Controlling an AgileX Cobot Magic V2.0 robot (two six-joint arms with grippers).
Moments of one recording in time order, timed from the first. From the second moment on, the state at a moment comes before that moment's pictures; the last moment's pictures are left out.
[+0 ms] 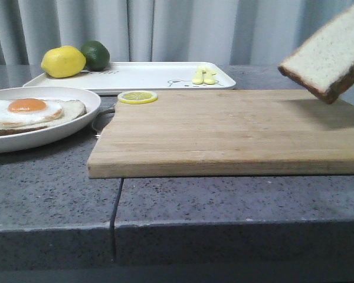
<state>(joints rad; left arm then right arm) -0.02 0.64 -0.76 -0.10 0.80 -0.12 -0.27 1.25 -0.83 1.30 0.79 -0.81</state>
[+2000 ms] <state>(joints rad) -0.02 0.64 -0.76 -0.10 0.80 -0.12 0.76 1.91 -1.37 1.81 0.26 -0.80</state>
